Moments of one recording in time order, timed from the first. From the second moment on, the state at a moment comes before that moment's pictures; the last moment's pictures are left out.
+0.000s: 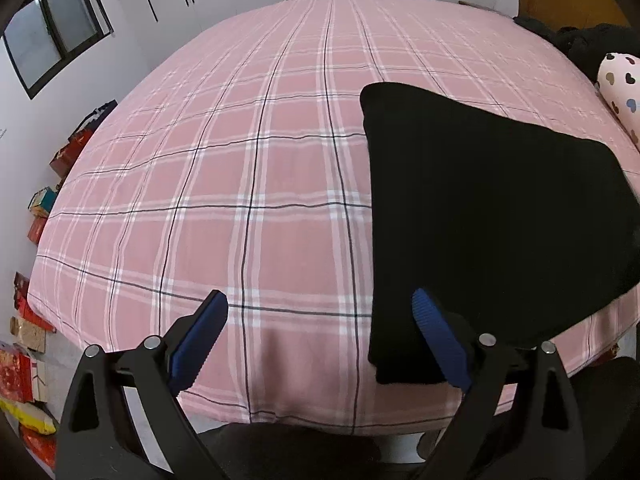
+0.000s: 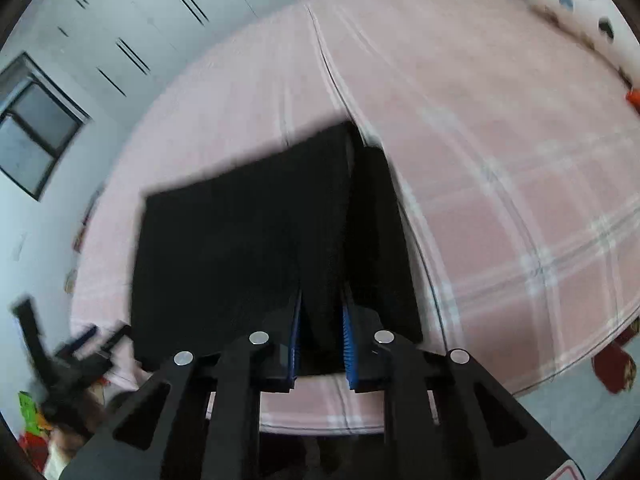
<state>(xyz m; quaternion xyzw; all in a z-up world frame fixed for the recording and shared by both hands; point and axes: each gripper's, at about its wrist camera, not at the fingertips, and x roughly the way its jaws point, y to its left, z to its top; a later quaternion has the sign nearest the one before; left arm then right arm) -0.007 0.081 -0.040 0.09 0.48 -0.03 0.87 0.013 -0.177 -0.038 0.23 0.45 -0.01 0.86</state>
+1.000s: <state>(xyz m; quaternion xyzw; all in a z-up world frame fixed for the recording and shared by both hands) -0.008 0.079 -0.051 0.04 0.49 -0.05 0.87 -0.001 -0.190 -0.074 0.24 0.47 -0.11 0.84</state>
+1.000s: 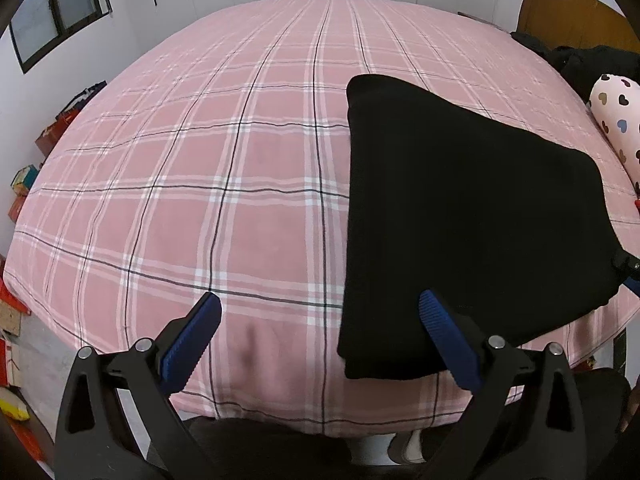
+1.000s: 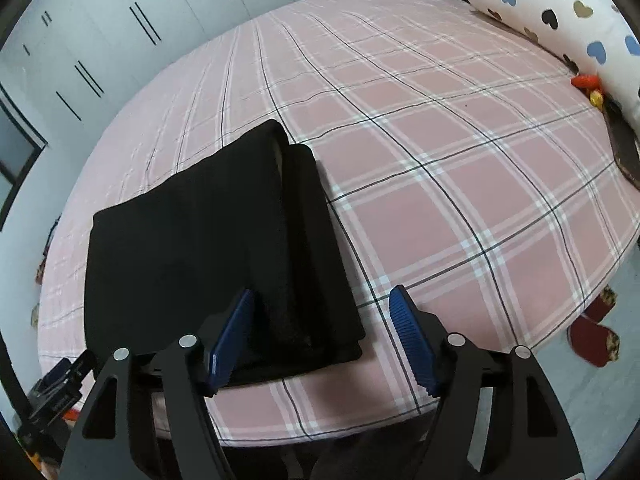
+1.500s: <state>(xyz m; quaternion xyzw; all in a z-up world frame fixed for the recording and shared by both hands) -0.015 0.067 -0.052 0.04 0.49 -0.06 0.87 0.002 -0.190 -0.085 0.22 0.50 -0.11 0.83</state>
